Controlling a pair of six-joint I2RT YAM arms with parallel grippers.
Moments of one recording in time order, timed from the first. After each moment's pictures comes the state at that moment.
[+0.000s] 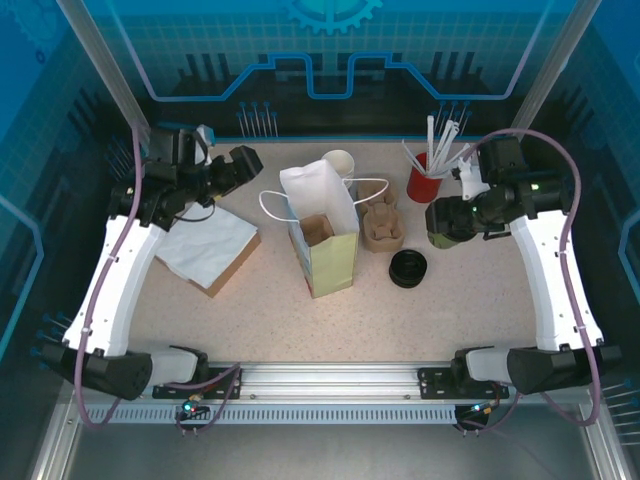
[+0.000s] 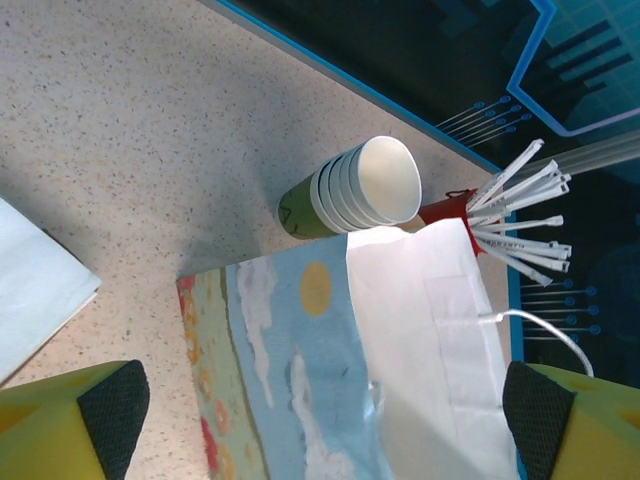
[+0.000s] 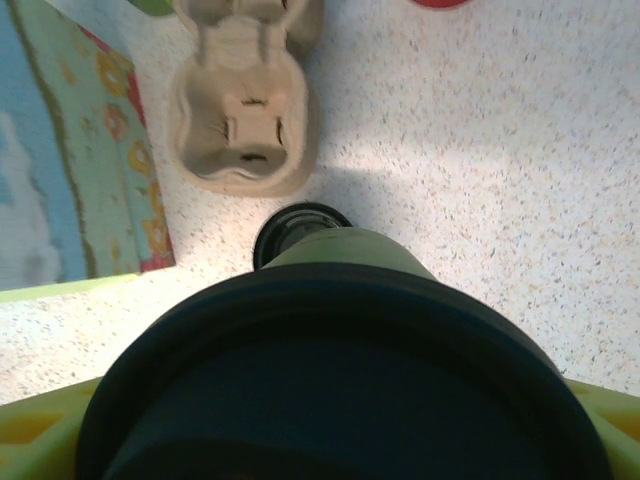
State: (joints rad) left arm -0.18 1.28 1.59 -0.96 0.24 -0.69; right arm 0.12 1.32 1.68 -1.49 -0.11 0.07
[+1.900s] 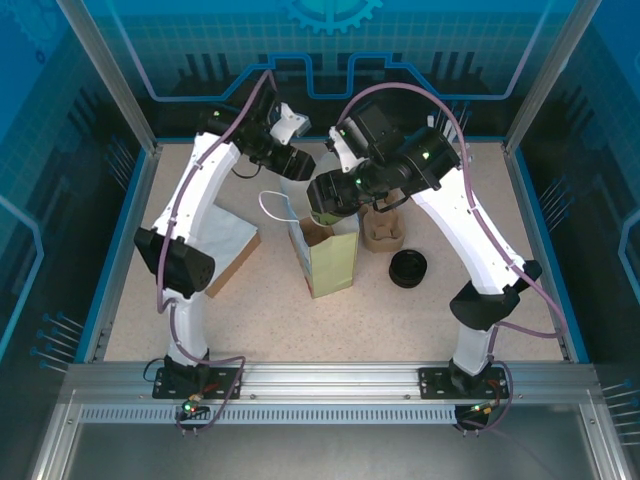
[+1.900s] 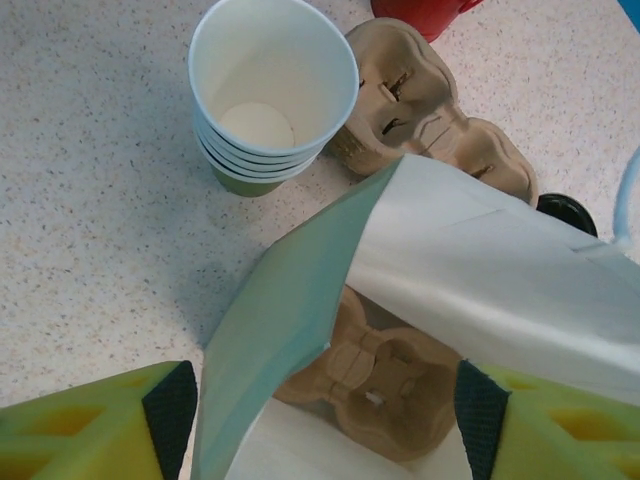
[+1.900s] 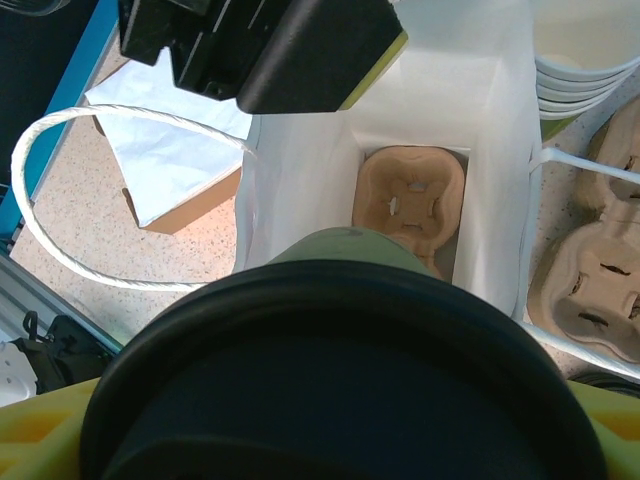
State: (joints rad) left arm -0.31 2.04 2.35 -1.36 0.40 0.14; right arm 0.76 1.83 2.42 -1.53 -0.06 0.38
